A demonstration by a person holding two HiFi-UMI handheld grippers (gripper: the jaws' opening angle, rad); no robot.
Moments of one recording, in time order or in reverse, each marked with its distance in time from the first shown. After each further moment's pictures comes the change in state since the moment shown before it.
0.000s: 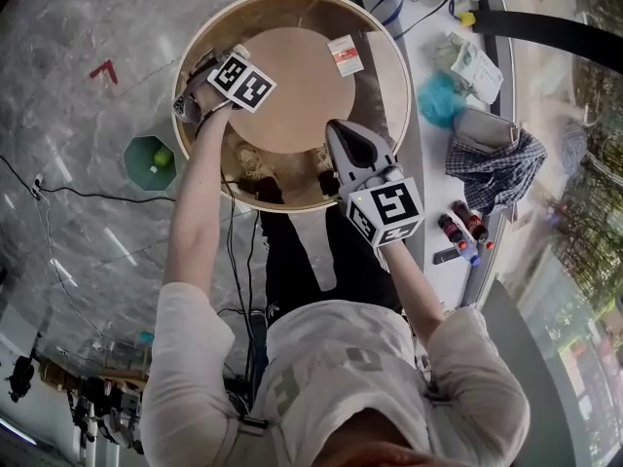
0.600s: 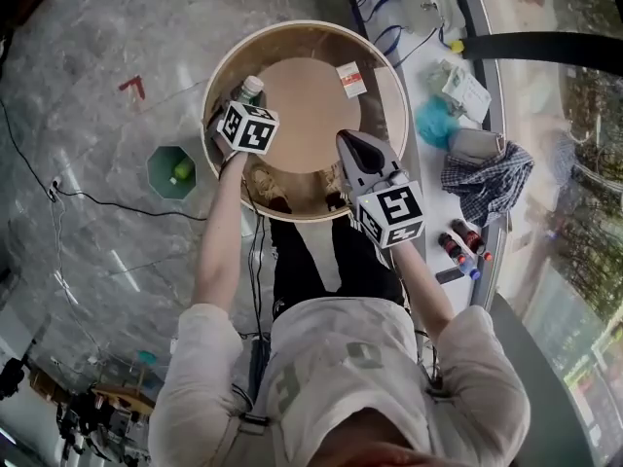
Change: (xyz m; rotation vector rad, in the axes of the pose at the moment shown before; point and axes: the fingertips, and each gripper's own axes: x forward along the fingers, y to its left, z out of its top) left arm -0.118 -0.012 -0.022 -0.344 -0.245 0.075; right arm -0.043 0.037 0.037 -0.126 -0.020 0.038
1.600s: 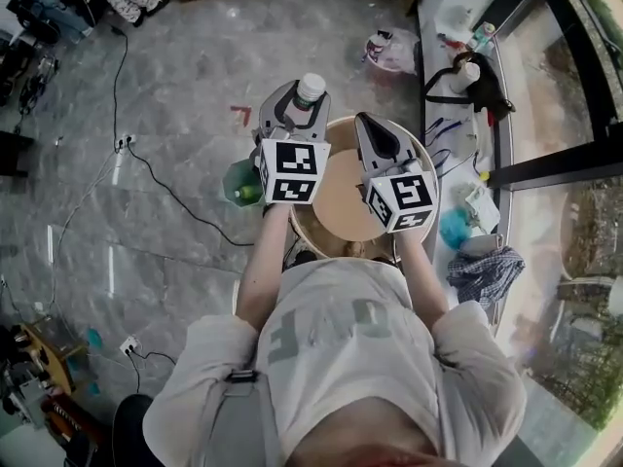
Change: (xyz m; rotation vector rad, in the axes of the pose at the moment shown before) left arm -0.463 0.092 0.117 -0.267 -0.763 0.480; right arm -0.062 0.198 0.243 -0.310 -0.473 0.297
